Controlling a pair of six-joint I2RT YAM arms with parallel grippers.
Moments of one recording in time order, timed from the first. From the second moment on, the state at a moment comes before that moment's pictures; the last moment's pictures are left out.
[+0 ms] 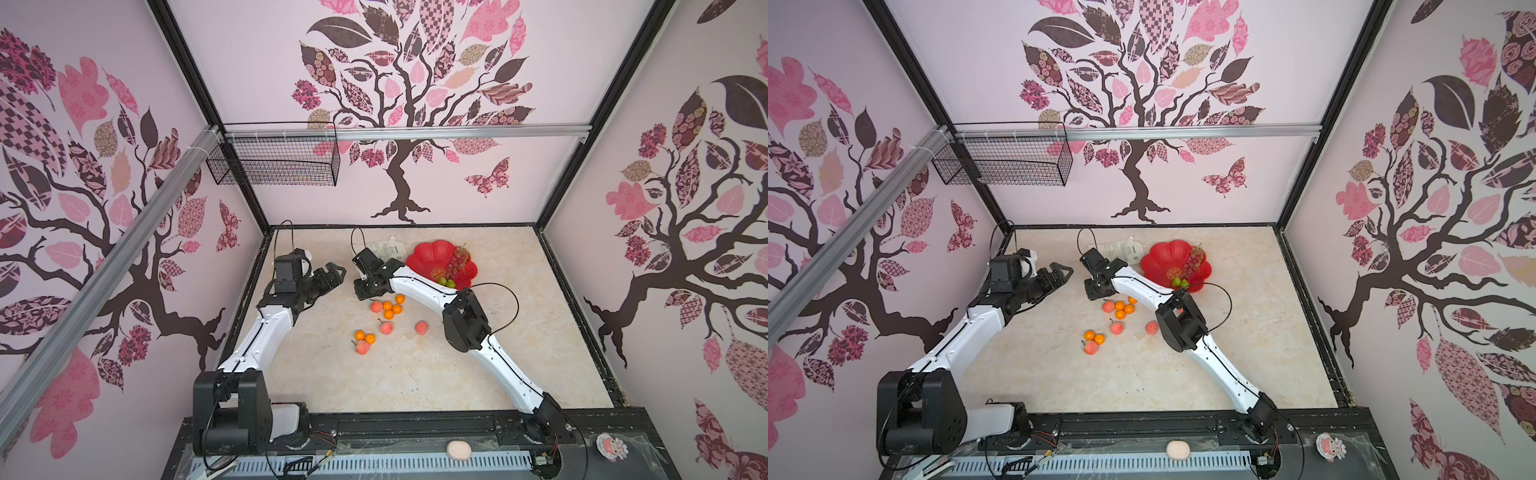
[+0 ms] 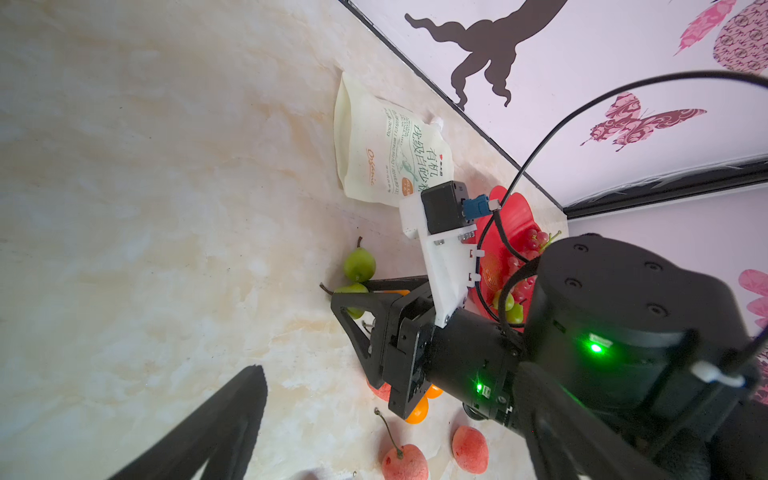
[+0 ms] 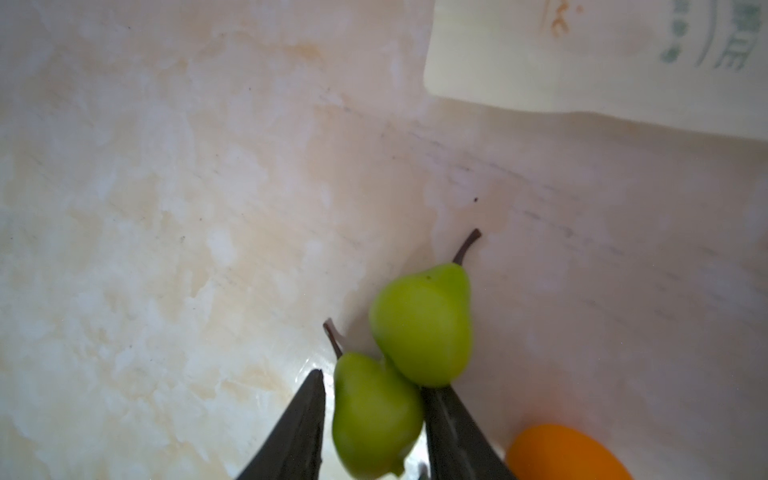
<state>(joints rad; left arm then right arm) 0.00 1.31 0.87 -0.22 0.42 -0.59 0.82 2.64 2.41 -0.78 -0.05 0.44</state>
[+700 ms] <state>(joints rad) 0.01 1.30 0.87 -0.21 0.40 -0.59 0.82 2.43 2.21 -0.70 -0.07 0.44</state>
